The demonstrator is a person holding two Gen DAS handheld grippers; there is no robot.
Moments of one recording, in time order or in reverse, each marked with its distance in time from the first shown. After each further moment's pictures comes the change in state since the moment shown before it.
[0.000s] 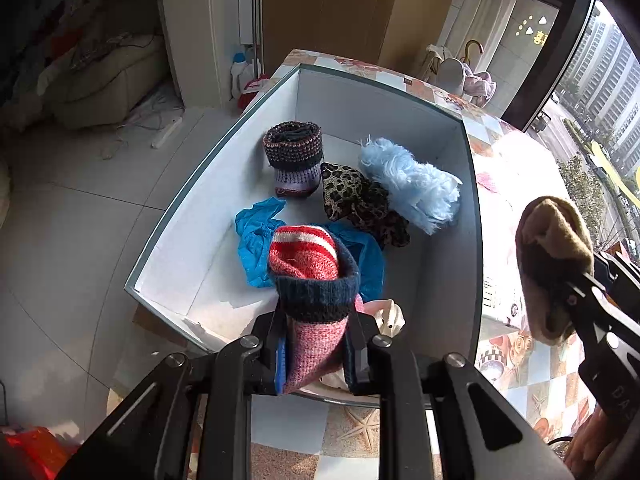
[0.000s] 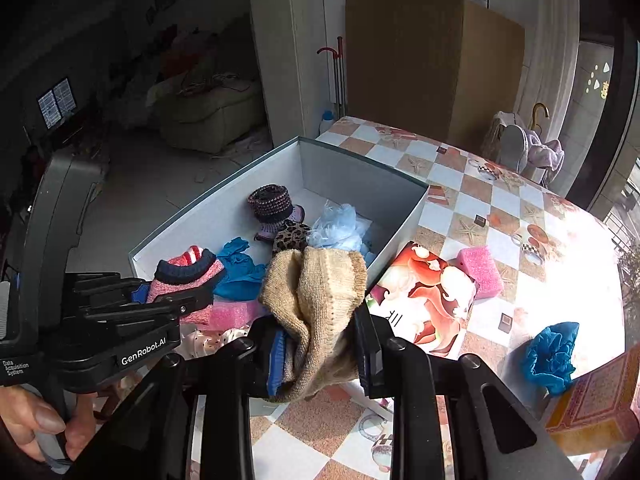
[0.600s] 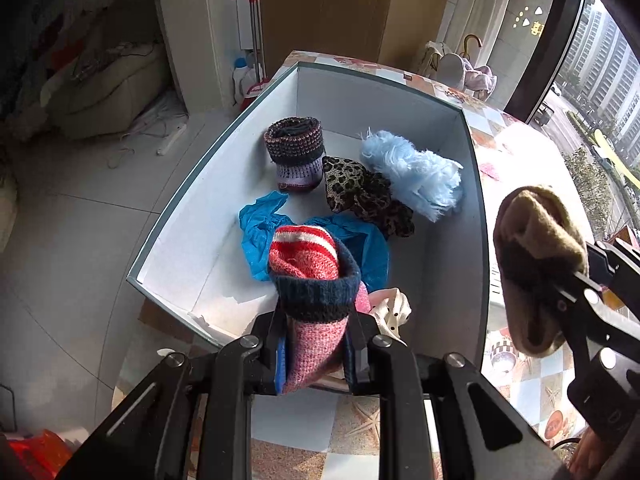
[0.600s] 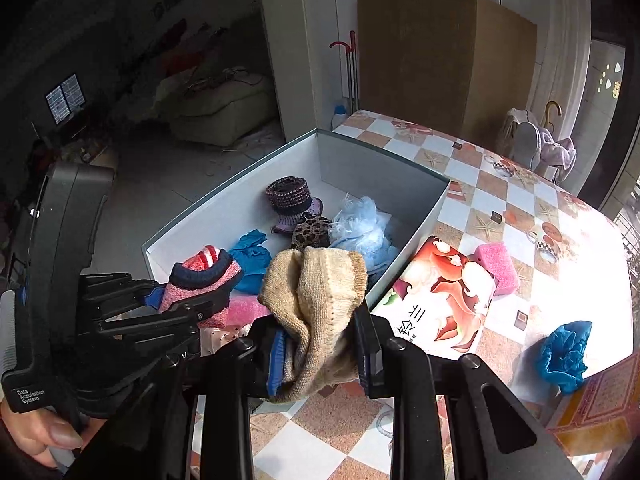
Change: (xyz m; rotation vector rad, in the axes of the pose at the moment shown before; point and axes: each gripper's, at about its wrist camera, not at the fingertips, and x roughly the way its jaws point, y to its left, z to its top) left arm 0.002 -0.006 -0.008 0.034 -0.014 0.032; right arm 0.006 0.020 -0.001 -0.041 0.029 0.037
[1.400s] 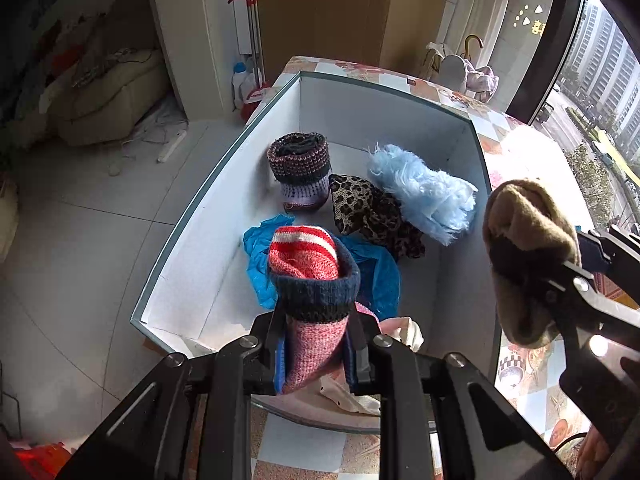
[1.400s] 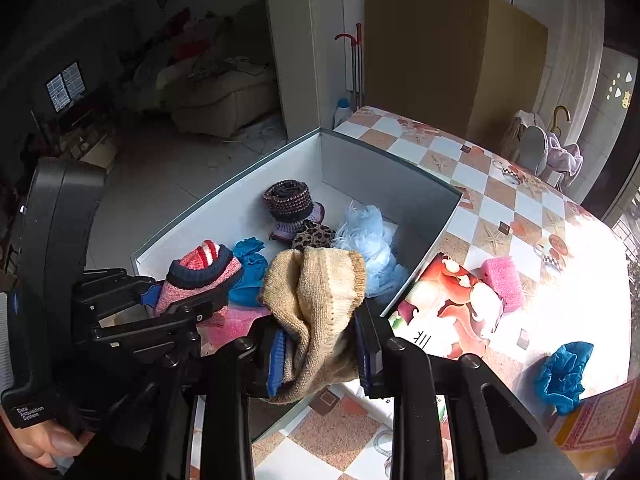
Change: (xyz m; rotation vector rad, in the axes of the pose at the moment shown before) left arm 0.007 0.005 0.019 0.016 -0.005 0.006; right arm 0.020 -0.001 0.022 -0.021 0.035 -0.014
